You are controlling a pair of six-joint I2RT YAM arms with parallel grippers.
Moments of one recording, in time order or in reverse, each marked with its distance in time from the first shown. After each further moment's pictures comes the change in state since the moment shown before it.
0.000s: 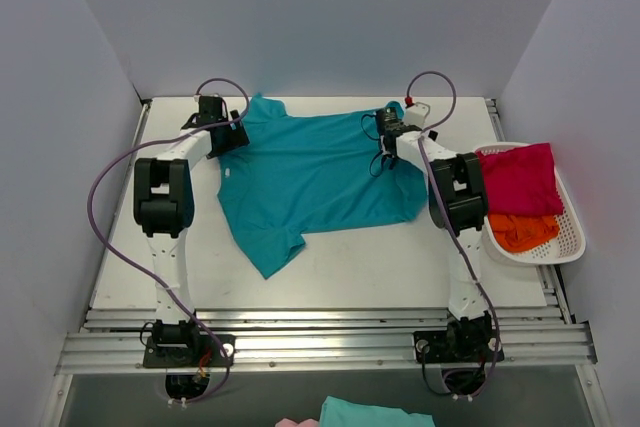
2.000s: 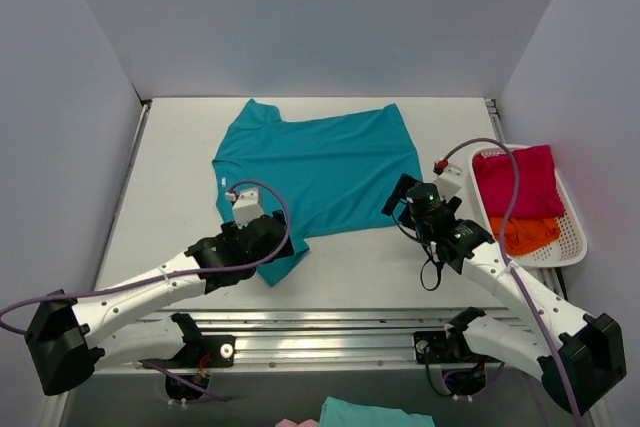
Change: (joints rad) left arm -0.842 -1.193 -1.031 -0.190 -0.521 -0.511; right arm 0.266 -1.317 -1.038 0.023 -0.284 0.197
